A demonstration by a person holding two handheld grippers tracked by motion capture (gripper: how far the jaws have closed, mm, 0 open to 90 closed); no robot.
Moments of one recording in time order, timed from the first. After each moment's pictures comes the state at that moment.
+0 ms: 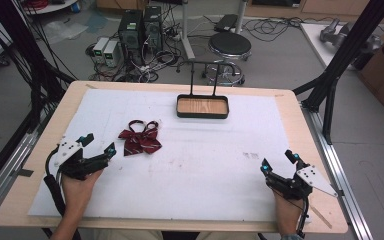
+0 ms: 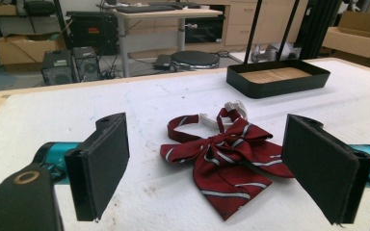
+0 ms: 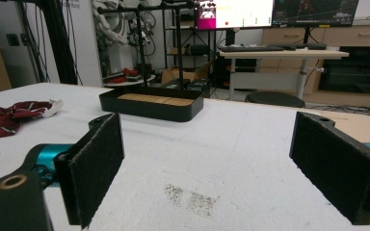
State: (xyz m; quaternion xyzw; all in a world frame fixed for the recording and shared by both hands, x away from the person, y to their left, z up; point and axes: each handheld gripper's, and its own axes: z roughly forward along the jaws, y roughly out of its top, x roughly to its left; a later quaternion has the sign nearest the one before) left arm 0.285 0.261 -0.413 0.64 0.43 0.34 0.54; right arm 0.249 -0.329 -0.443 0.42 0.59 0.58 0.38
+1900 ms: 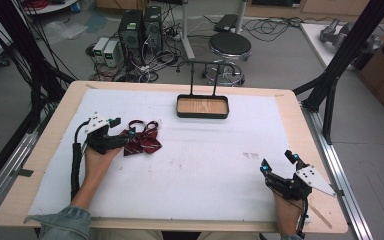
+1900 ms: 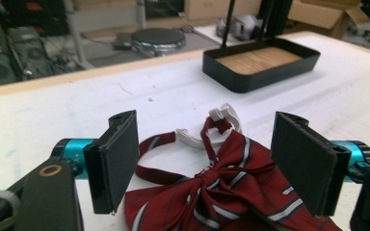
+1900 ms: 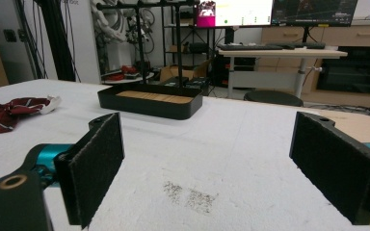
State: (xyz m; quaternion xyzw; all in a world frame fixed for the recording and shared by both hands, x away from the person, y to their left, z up) left arm 0.381 0.228 -0.426 0.71 0.39 0.26 0.53; right arm 0.249 -0.328 -0.444 0.42 0.60 0.57 0.38
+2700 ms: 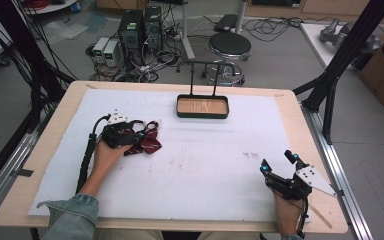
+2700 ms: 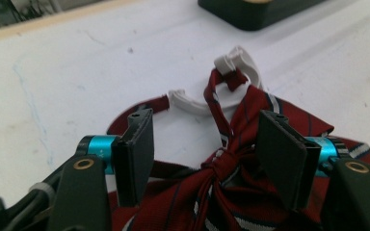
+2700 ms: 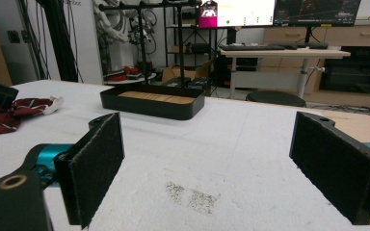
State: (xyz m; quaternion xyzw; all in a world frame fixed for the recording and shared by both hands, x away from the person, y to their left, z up) left arm 0.417 0.209 -0.446 0.78 0.39 0.20 0.44; right arm 0.249 -0.329 -0.444 0.42 0.60 0.57 0.38
